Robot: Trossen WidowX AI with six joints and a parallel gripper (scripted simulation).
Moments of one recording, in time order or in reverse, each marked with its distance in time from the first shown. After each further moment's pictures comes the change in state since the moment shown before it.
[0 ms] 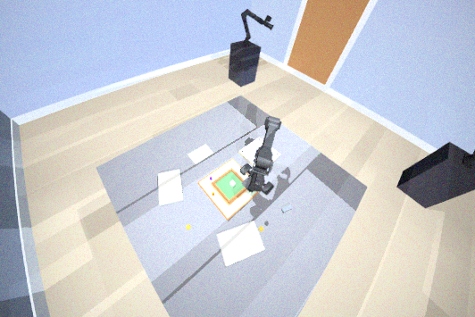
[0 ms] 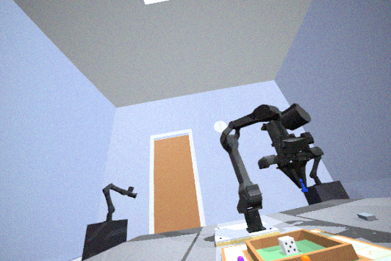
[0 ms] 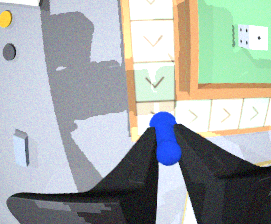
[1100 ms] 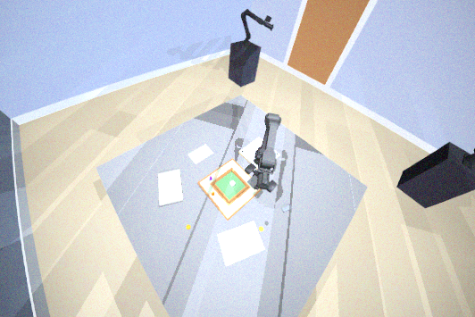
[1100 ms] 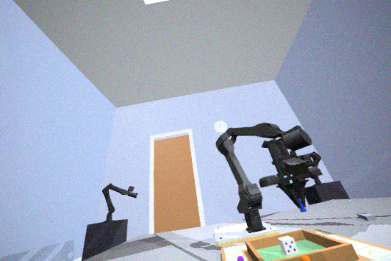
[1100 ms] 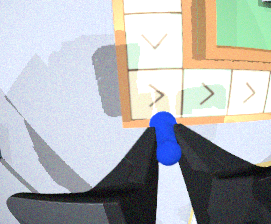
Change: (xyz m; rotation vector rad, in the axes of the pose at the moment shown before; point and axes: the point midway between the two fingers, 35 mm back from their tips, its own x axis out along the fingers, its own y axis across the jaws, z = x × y) arm 0.051 0.002 -0.048 -0.007 0.007 -0.002
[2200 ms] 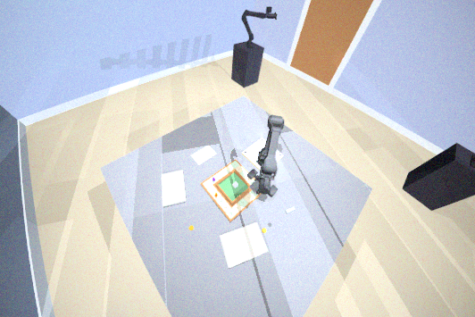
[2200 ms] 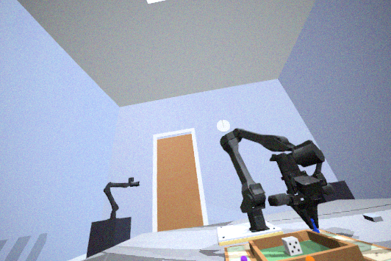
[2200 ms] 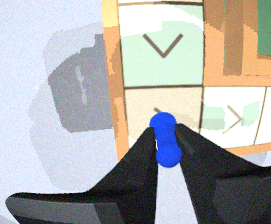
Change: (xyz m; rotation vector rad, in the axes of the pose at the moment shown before) arm 0.052 0.001 -0.002 0.001 -0.014 0.009
